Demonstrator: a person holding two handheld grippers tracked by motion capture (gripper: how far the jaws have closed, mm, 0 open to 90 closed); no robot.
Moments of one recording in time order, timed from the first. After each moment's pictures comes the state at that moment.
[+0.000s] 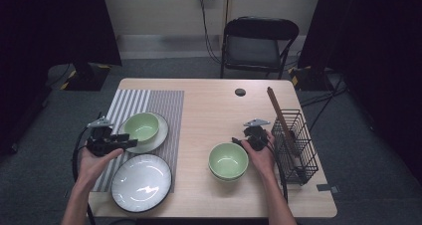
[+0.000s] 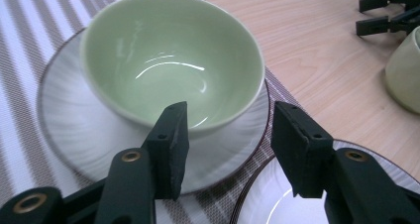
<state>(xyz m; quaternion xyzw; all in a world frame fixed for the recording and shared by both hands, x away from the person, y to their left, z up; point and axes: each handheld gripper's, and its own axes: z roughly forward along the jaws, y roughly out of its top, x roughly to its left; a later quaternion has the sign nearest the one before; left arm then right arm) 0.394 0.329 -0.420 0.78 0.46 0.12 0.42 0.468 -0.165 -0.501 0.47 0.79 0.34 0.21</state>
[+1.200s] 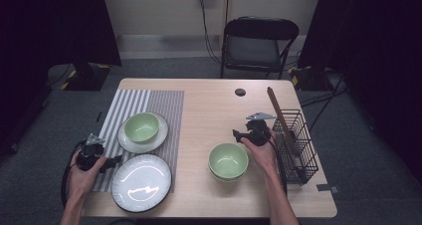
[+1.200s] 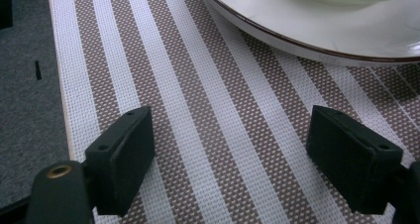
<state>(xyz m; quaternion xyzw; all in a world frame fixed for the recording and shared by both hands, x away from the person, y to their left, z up) 0.386 0.371 -0.490 0.78 0.53 0.20 0.29 0.463 -0.163 -0.460 0.47 0.77 0.38 0.21</state>
